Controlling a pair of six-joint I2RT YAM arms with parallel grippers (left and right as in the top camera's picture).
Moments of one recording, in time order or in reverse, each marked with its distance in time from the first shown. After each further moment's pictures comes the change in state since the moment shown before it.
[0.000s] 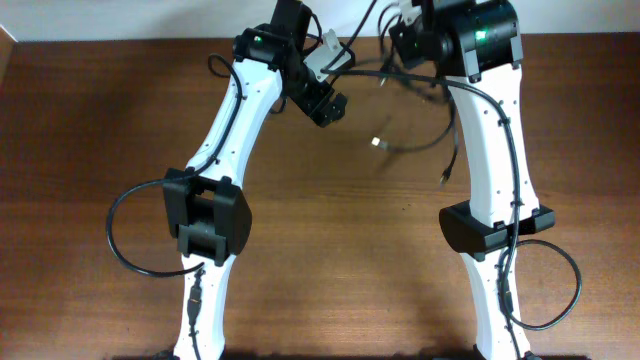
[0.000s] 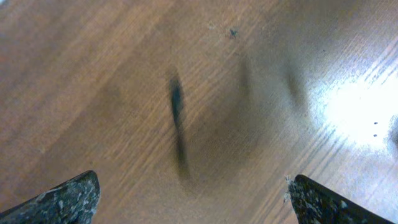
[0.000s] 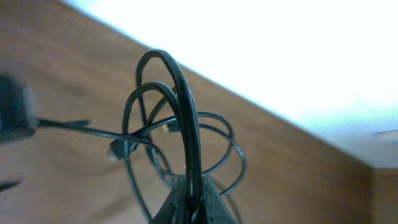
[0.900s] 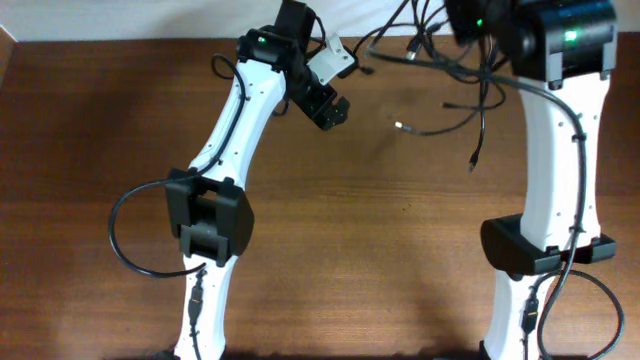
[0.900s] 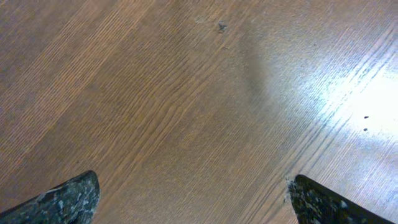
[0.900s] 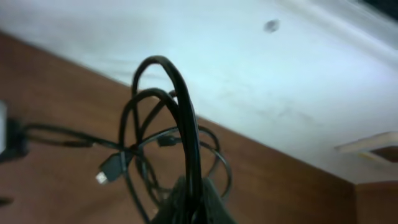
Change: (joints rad) left arm -0.020 0.000 0.000 -0.026 -0.002 0.000; right arm -0.162 -0.232 -0.182 0.169 -0.150 -0.067
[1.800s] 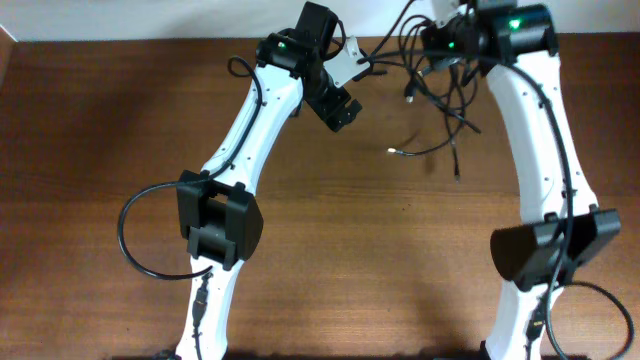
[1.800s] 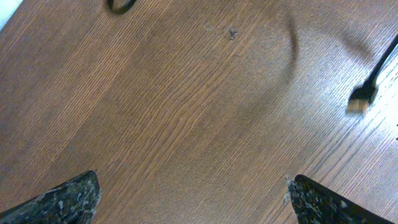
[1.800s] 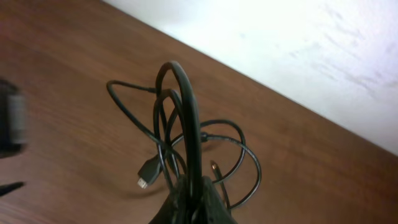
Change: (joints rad) left arm -0.056 0.000 0.004 0.042 -0.125 0.000; right arm 0.020 -0.113 -0.644 0.292 -0.115 0.014
